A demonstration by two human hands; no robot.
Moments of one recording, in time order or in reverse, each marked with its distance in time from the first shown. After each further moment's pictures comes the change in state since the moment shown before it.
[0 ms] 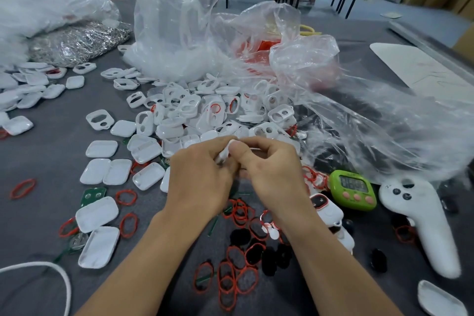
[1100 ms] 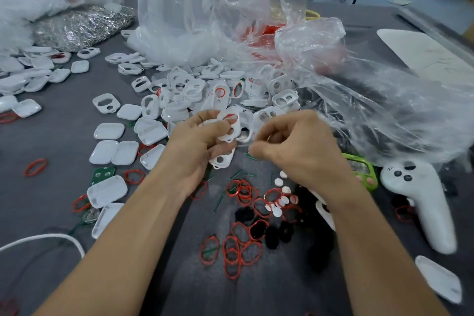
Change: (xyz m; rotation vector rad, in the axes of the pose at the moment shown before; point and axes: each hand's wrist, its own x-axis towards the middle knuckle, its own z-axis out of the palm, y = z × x) left_hand 0.023 -0.006 -0.012 -1.088 -0.144 -0.657; right_hand -0.007 -0.045 -0.042 -0.615 -0.140 -0.155
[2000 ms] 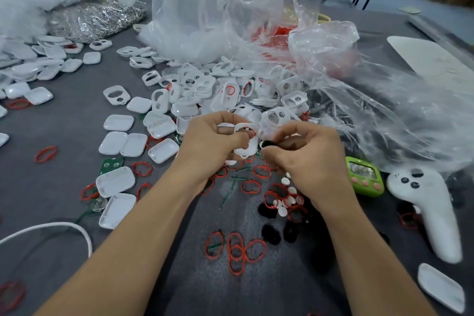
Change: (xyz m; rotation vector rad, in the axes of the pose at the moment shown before) left_hand -0.005 -0.010 -0.003 0.447 -0.045 0.158; right_hand -0.011 0.022 0.021 0.341 0.156 0.161
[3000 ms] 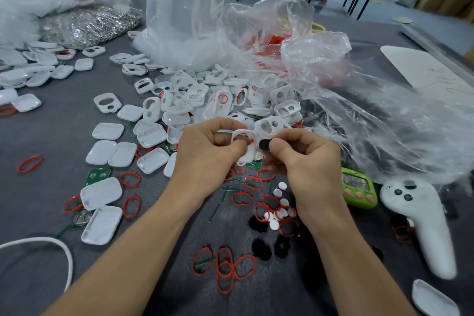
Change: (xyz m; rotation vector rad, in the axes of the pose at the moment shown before) left_hand -0.006 0.001 0.017 0.085 0.108 0.168; right_hand 0.004 0.006 0.003 0.312 0.110 0.021
